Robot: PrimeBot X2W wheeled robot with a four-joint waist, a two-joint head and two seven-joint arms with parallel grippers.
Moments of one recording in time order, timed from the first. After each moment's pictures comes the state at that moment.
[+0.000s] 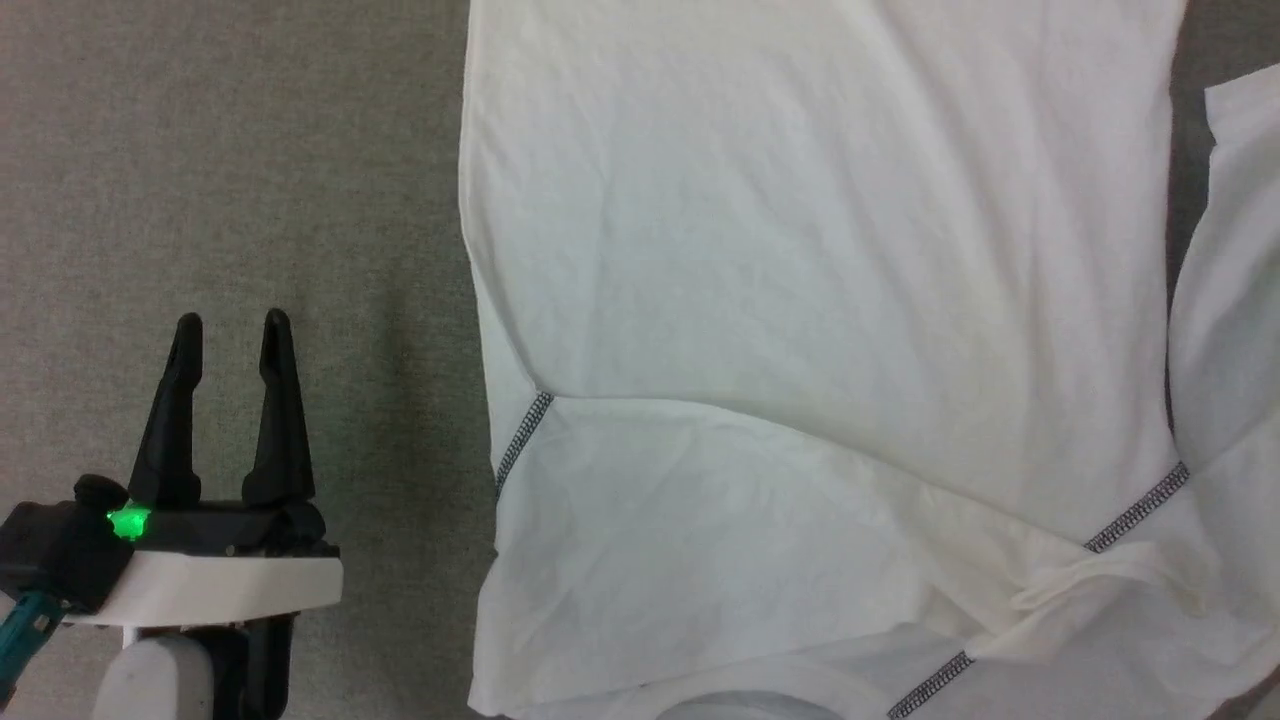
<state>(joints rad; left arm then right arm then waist) -0.09 0.17 0.08 -0.14 -0.39 -0.12 -0.26 -0.70 -0.15 -0.45 0.16 0.01 0.13 0.60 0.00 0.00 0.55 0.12</state>
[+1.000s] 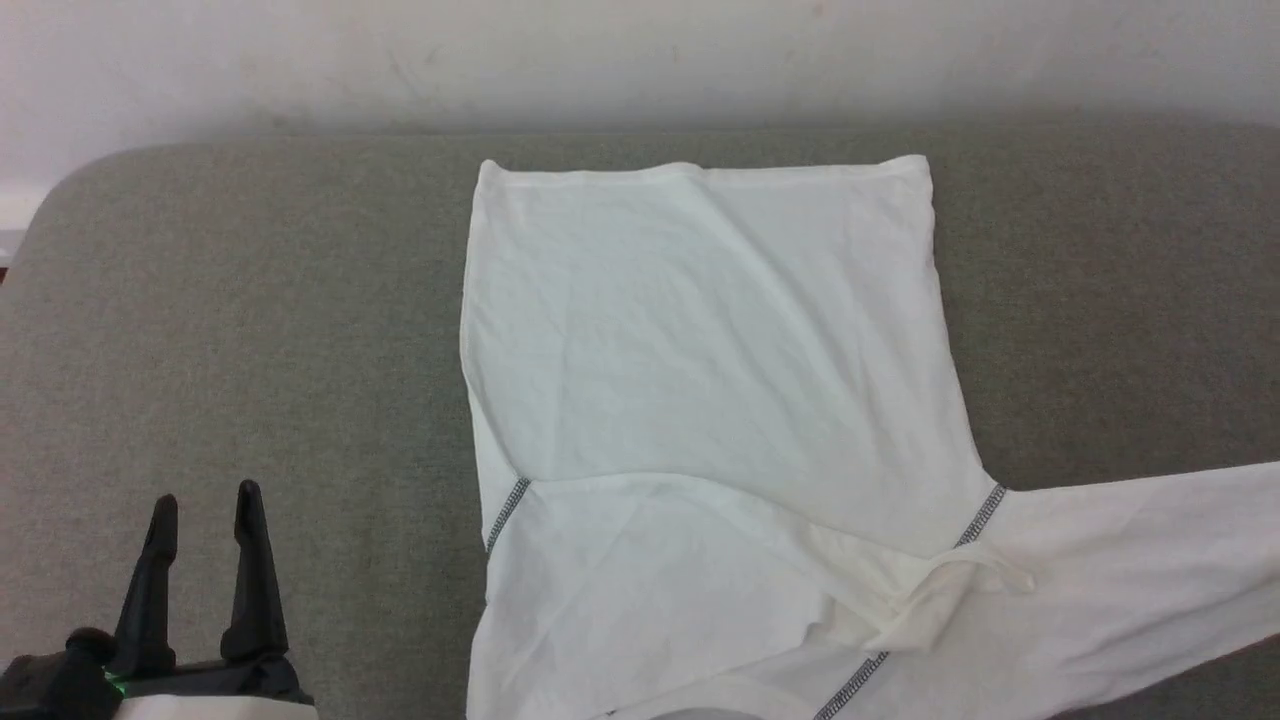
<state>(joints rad) 0.18 0.15 0.14 -0.19 -0.38 -0.05 -0.22 -0.29 -0.29 -0.76 0.07 0.16 0.13 0.45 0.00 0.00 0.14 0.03</state>
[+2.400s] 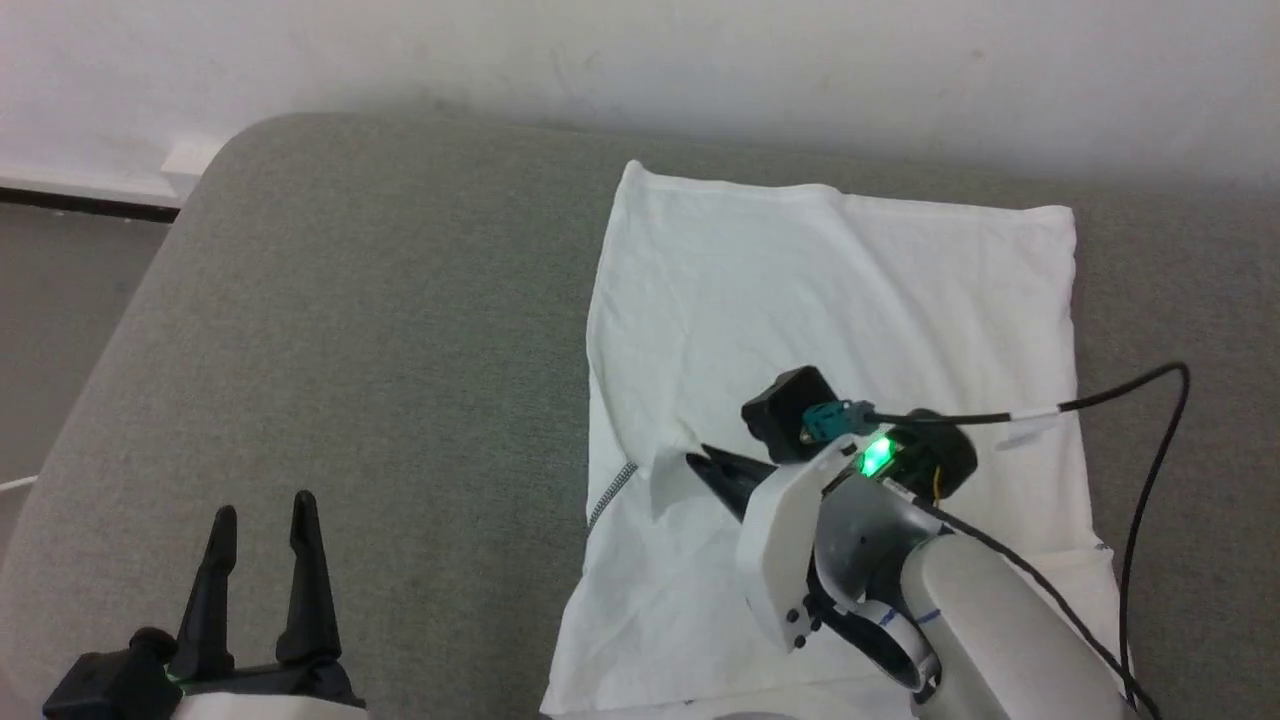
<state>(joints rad) 0.19 0.12 0.07 -0.17 -0.38 -0.03 -0.22 -0.37 -0.10 0.51 0.11 0.31 0.13 0.51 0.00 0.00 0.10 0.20</state>
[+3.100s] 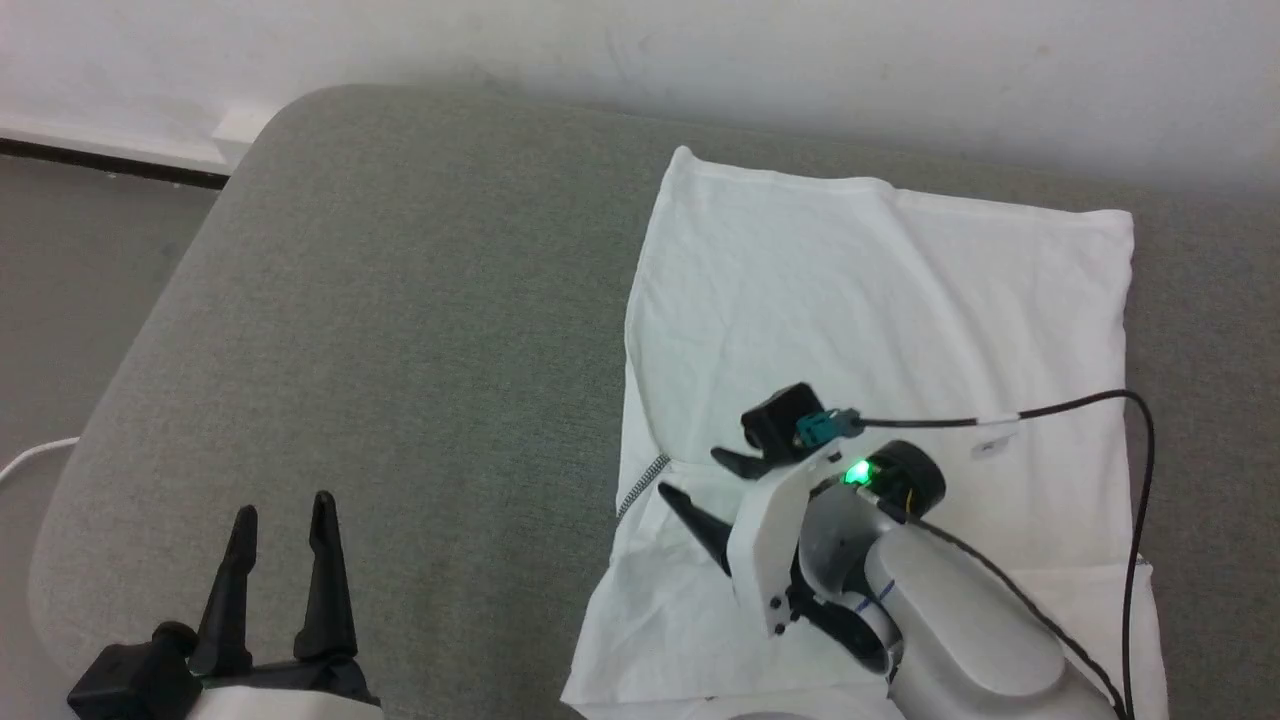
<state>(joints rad) 0.17 0.12 0.05 -0.12 -0.39 -0.03 -0.23 -0.47 -0.05 0.61 0.55 0.41 0.13 0.27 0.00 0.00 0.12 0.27</state>
